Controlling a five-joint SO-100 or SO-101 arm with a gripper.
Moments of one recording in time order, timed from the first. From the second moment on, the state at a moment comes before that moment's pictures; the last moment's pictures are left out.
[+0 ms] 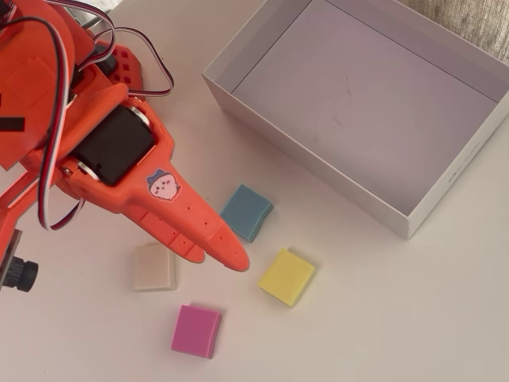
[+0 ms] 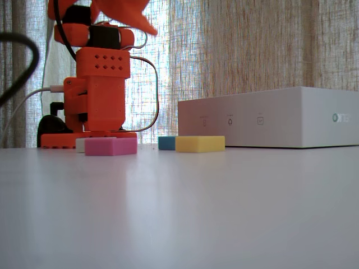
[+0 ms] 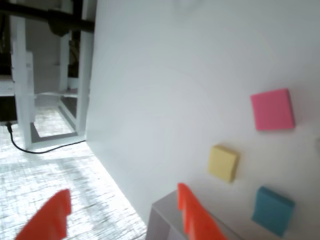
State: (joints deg) arm -2.9 158.7 142.9 62.0 -16.9
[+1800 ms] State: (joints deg) arm -9.3 97.7 125.6 59.1 -13.5
